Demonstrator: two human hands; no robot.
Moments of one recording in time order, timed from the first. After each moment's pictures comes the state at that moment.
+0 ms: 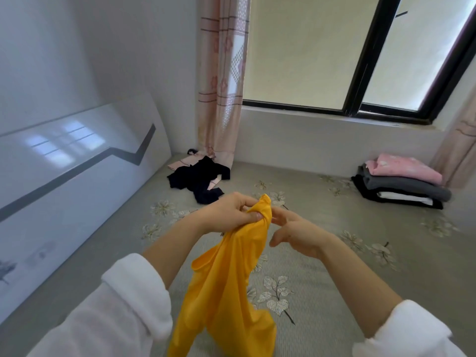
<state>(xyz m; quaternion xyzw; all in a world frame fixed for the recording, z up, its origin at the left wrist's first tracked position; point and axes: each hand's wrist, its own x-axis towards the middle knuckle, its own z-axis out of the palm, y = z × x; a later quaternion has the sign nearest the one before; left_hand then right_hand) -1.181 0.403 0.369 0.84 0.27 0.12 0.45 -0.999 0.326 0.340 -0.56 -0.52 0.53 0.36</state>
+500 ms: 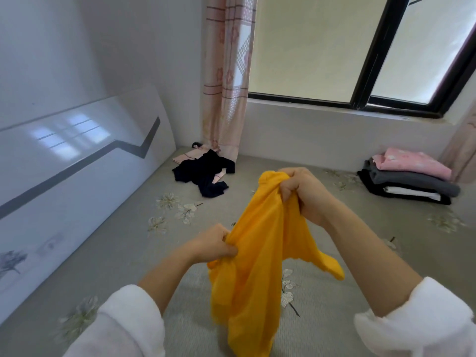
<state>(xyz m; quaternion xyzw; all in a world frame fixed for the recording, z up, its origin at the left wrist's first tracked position) -1.227 0.400 0.292 0.80 0.39 0.03 0.46 -1.026 0.340 0.398 -0.53 -0.49 0.49 0.49</state>
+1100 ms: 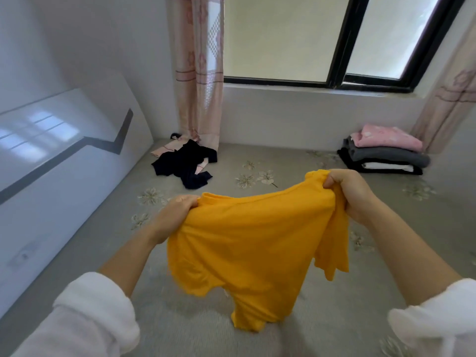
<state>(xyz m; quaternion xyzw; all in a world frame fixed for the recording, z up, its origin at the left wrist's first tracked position) -1.242 0.421 0.316 0.73 0.42 0.21 0.50 -0.930 0.289 0.370 -0.69 -0.31 0.35 0.56</state>
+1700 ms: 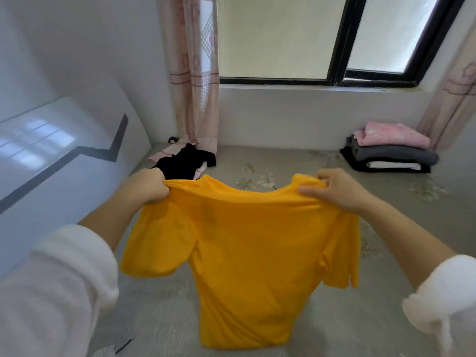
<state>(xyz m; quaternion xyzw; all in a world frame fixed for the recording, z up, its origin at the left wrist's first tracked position) -1.230 0.537 0.356 0.81 0.58 -0.01 0.05 -0.871 0.341 0.354 -0.74 -0.58 0.15 0.30</state>
